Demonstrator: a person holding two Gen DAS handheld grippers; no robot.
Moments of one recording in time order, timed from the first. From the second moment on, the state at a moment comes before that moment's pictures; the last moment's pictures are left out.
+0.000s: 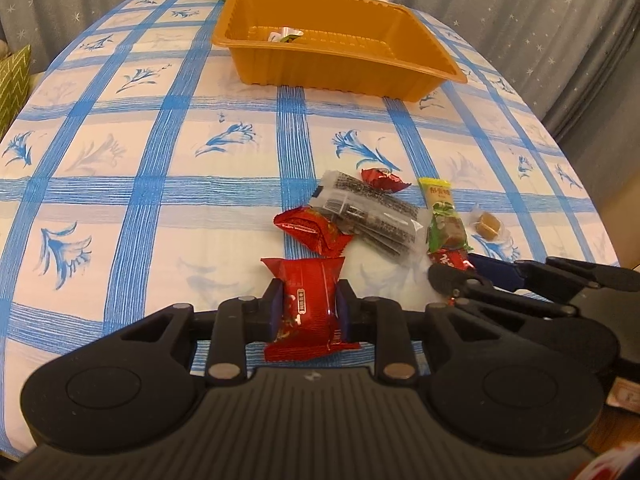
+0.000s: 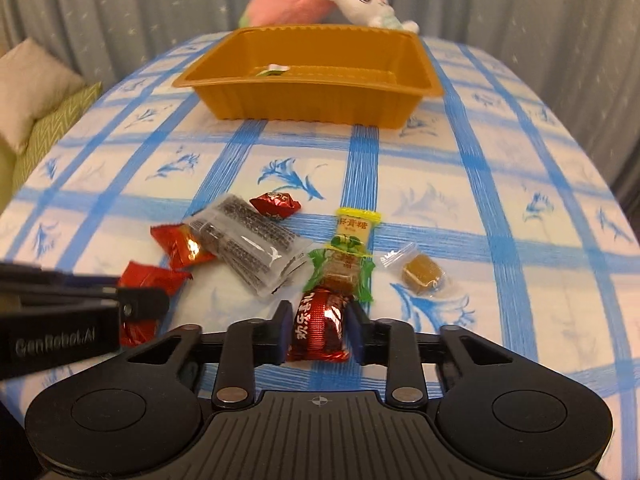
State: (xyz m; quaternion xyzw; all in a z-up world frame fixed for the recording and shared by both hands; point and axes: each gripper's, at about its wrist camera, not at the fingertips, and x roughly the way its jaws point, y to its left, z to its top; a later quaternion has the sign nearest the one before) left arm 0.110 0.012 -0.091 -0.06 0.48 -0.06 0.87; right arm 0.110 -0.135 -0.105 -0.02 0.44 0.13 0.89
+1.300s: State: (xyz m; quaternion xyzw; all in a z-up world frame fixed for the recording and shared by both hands) left arm 0.094 -0.008 -0.038 -0.04 0.43 -0.07 0.90; right arm 0.079 -0.183 -0.044 0.02 0.39 0.11 0.91
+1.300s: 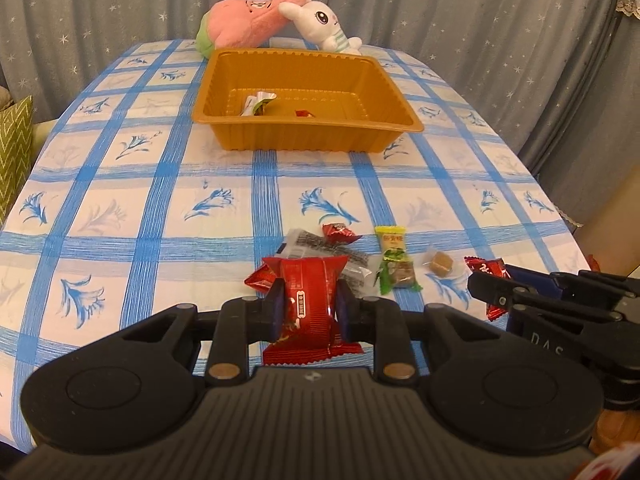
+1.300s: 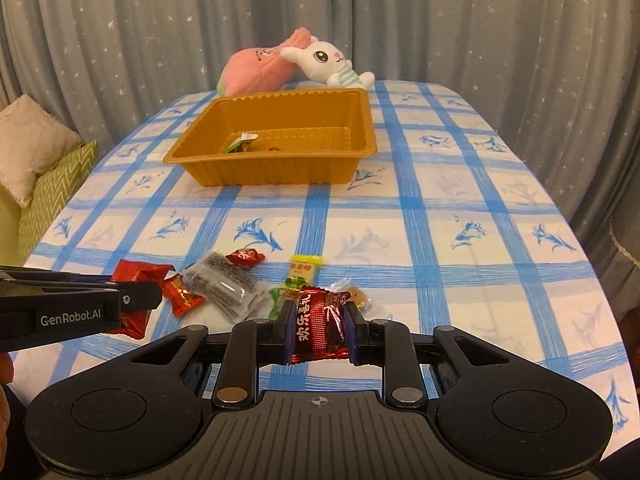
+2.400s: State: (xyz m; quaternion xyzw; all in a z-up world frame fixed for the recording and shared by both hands) left arm 0.137 -0.002 -0.022 -0.04 0.41 -0.07 0.91; right arm 0.108 -0.185 -0.040 0.02 0.39 0.11 0.92
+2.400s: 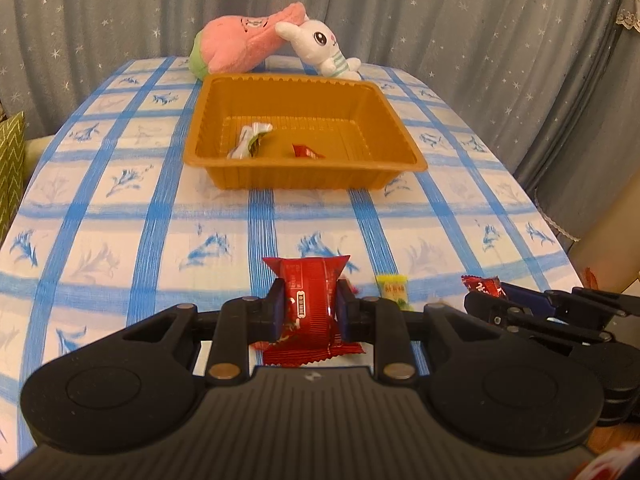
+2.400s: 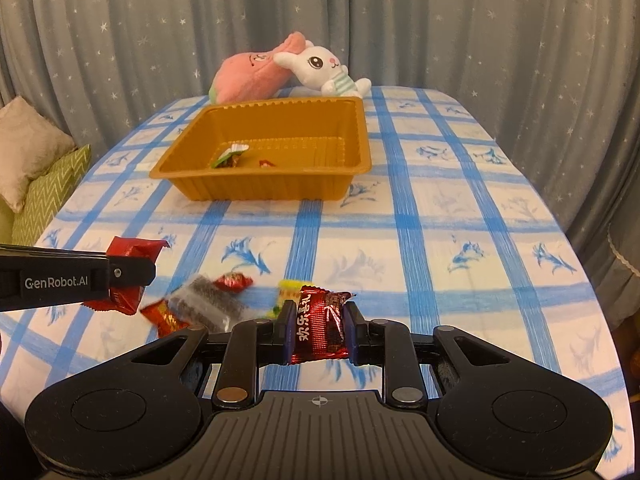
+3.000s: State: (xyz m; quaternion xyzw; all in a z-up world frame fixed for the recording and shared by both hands) left arm 0.264 0.021 0.011 -0.05 0.38 -0.07 0.92; right arm 0.248 -0.179 0.005 0.06 0.34 0.13 0.93
